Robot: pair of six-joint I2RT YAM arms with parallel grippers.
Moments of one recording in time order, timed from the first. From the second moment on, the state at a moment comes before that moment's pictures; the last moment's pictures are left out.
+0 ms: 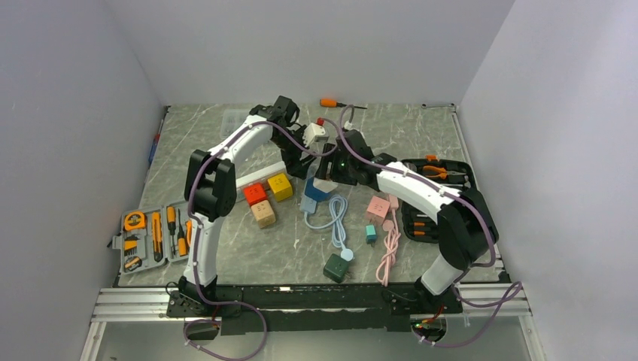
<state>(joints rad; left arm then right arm) -0.44 2.19 1.95 -0.98 0.56 0.79 0.61 1.62 1.17 -0.31 0.00 0.70</state>
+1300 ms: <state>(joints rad) -0.43 2.44 2.25 -1.18 0.79 0.87 0.79 1.67 1.29 -0.44 0.36 0.54</state>
